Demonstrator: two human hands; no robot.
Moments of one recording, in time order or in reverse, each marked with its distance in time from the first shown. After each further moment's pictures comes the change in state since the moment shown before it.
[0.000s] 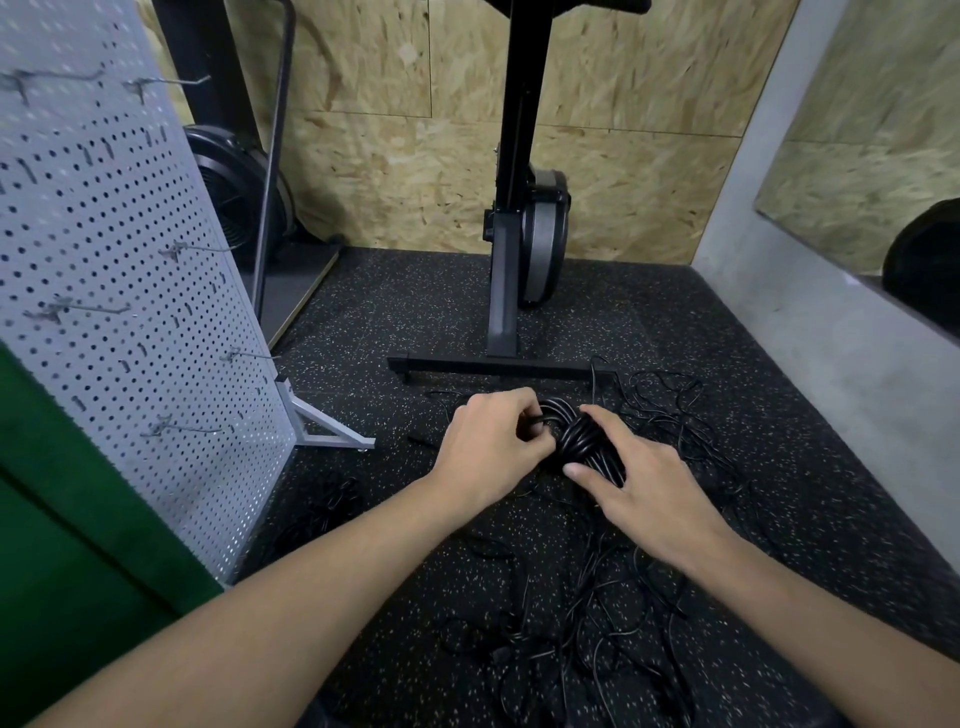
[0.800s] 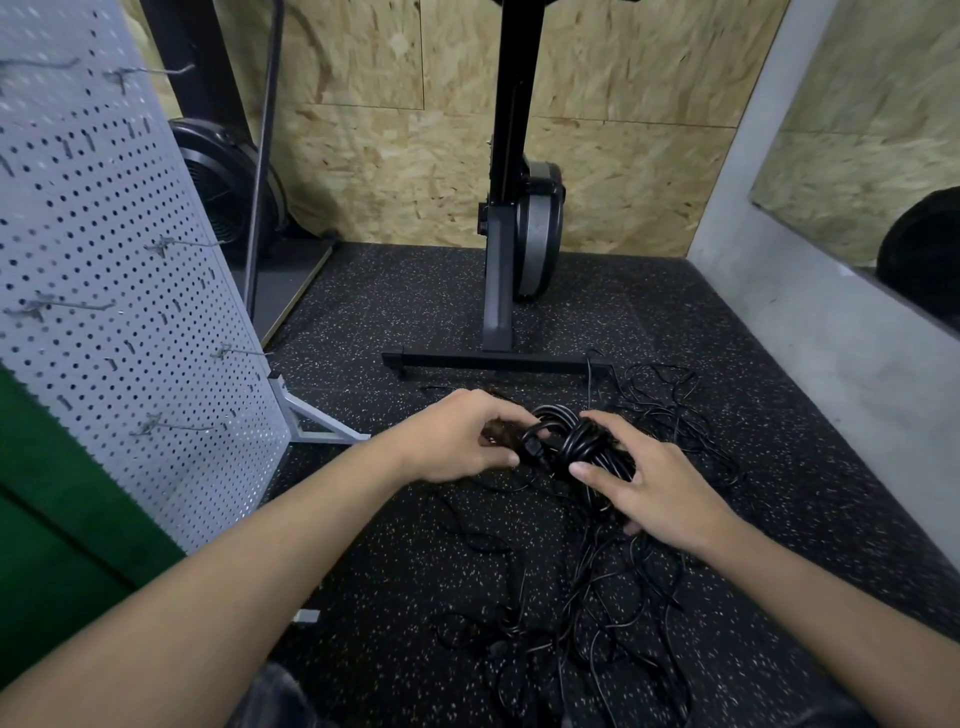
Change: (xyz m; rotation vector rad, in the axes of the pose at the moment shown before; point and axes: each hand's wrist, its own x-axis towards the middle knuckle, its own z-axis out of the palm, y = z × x) left_hand 0.018 -0.035 -0.032 -0.100 -0.507 0.190; right_hand -0.002 0.004 -0.012 0.188 -0.174 0.096
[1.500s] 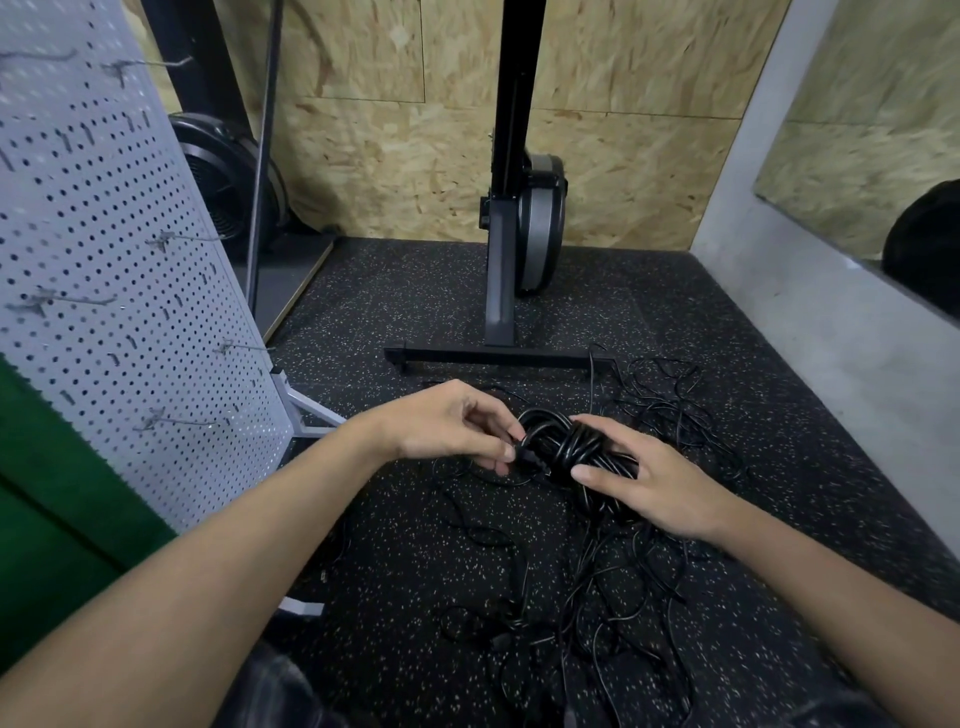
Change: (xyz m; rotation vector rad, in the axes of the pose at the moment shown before) left_hand -0.005 -0.013 -0.013 -0.441 -0.170 -0.126; right_hand 0.014 0.027 -0.001 0.114 -0.166 -0.080
